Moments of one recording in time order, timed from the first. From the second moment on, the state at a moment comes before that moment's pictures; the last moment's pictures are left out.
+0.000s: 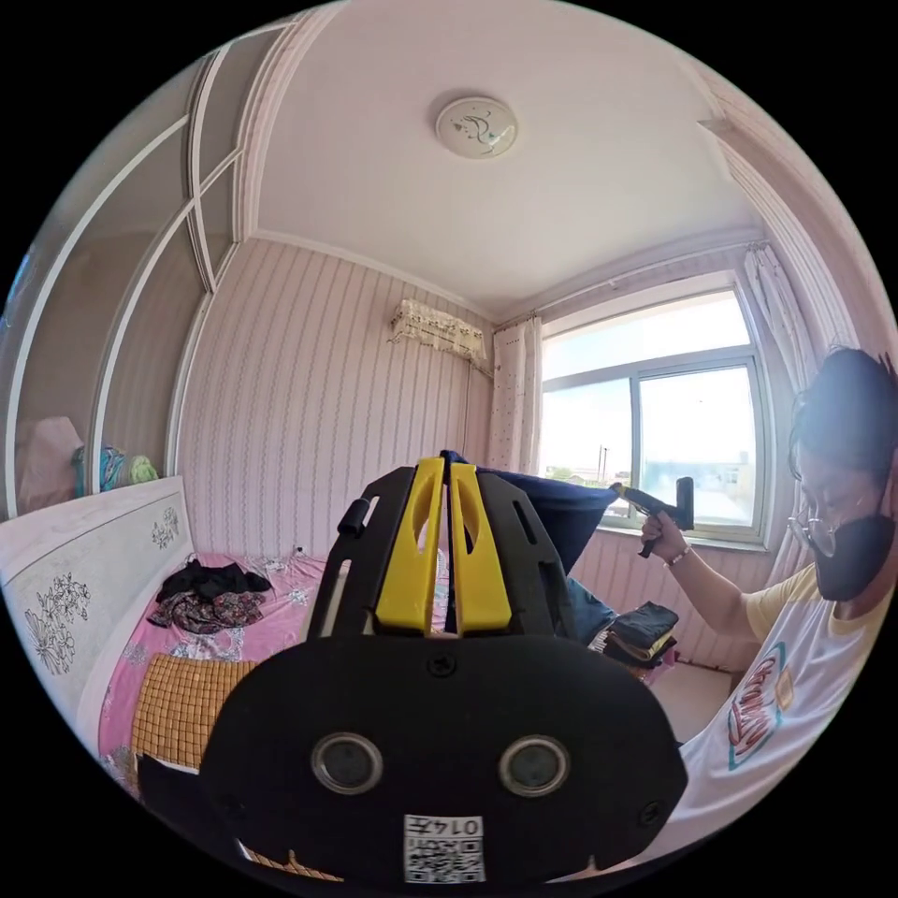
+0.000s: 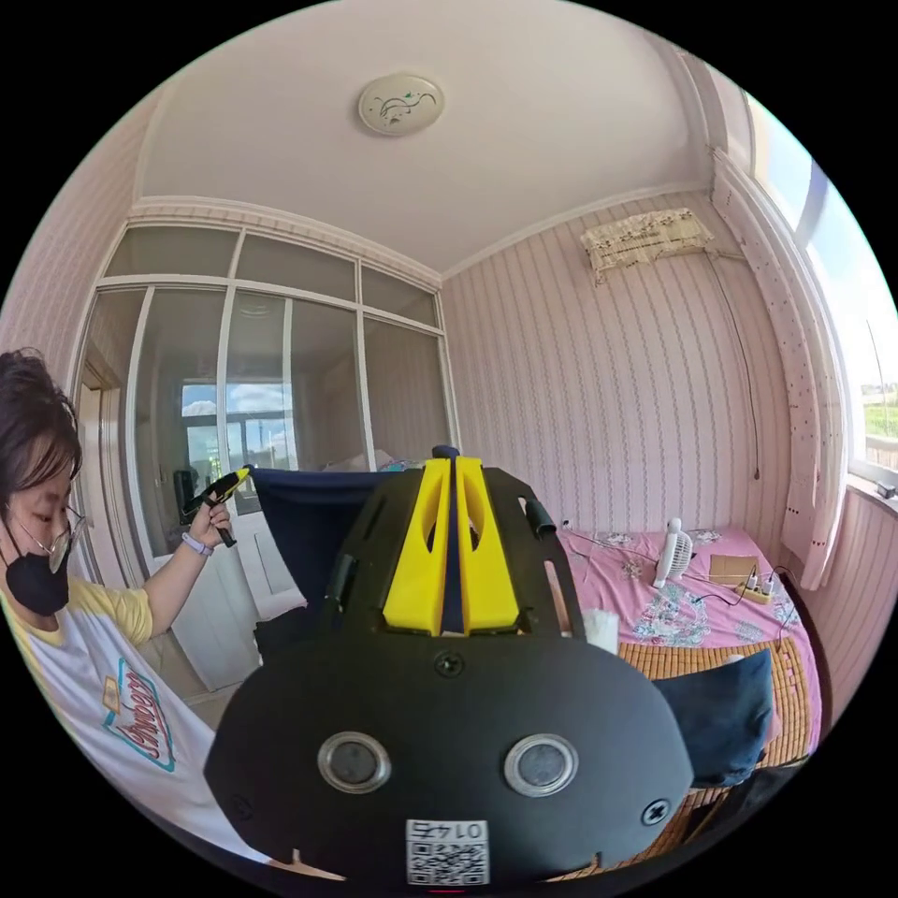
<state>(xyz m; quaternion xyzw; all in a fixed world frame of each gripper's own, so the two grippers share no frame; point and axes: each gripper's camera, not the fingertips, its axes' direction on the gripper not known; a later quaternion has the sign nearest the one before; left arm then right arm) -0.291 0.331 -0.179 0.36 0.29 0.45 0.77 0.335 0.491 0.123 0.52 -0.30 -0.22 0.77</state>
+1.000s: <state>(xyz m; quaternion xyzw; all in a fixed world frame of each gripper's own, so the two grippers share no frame) -0.281 0.190 -0.103 0.27 0.16 0.31 0.90 0.269 0.341 0.180 0.44 -0.29 -0.10 0.84</state>
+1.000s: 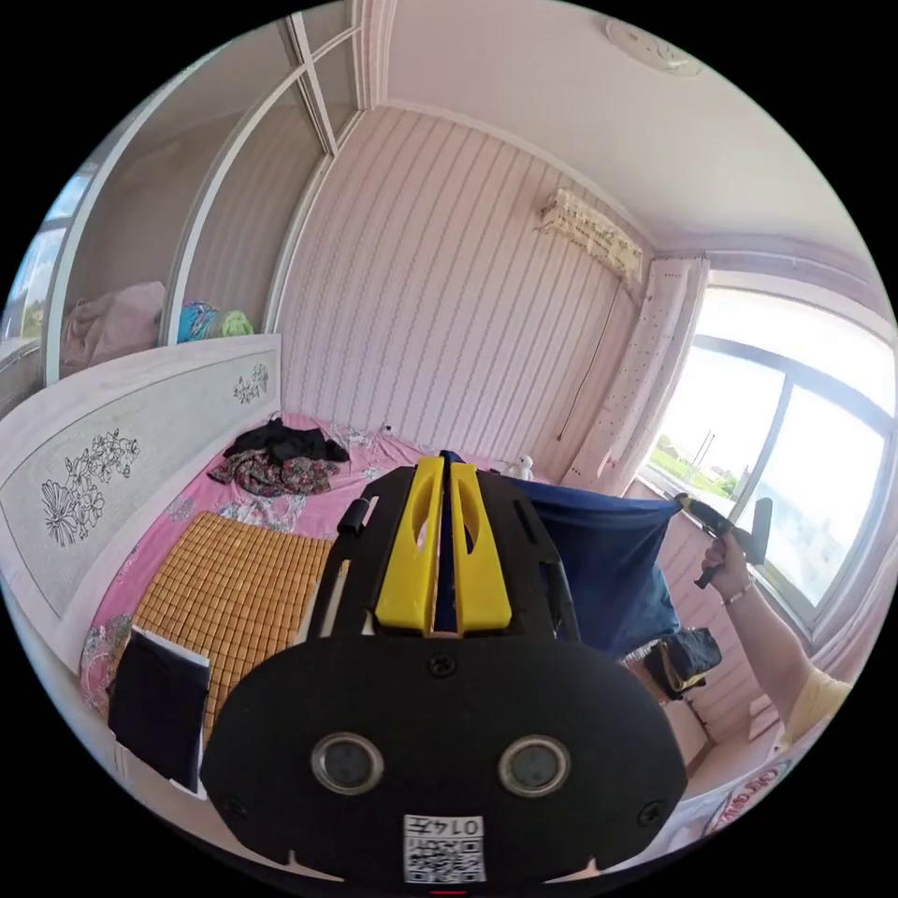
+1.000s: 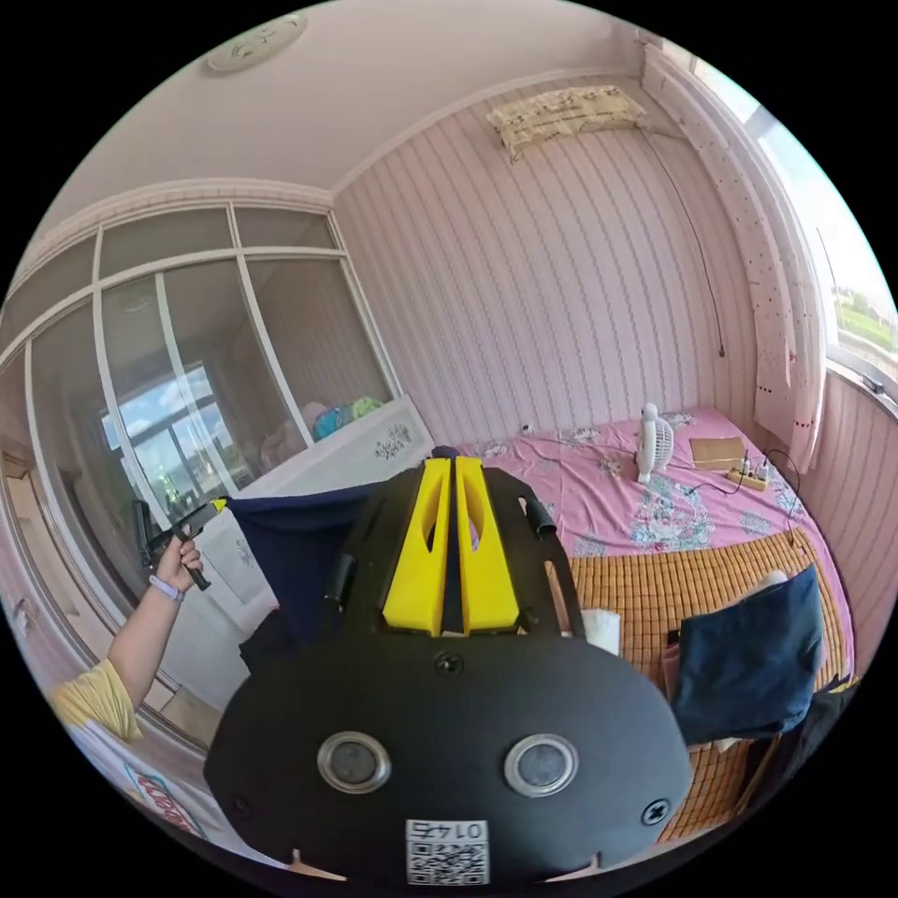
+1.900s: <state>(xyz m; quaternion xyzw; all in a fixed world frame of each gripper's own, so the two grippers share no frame) -0.461 0.255 0.277 -0.15 -0.02 0.24 0.96 0.309 0.390 0.595 0.01 -0.23 -0.02 0.97</state>
